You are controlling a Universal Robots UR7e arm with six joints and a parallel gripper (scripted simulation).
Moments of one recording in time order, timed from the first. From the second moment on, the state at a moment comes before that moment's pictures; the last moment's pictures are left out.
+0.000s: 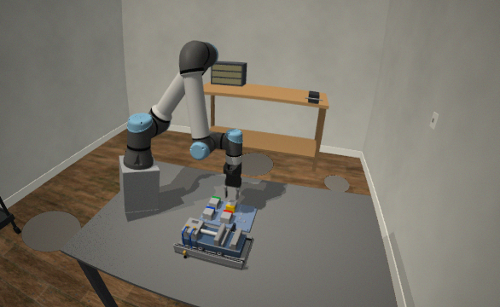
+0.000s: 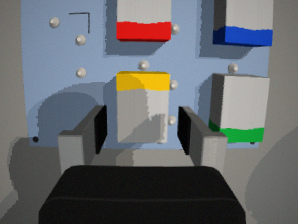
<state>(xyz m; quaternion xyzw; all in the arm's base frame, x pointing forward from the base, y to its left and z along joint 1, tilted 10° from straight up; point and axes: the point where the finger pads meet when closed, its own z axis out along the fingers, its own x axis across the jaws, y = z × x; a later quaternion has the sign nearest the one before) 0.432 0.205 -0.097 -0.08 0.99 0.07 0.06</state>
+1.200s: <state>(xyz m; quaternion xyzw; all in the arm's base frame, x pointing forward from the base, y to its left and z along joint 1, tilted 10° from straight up) 0.436 0.211 -0.138 -0.08 0.99 0.07 0.06</state>
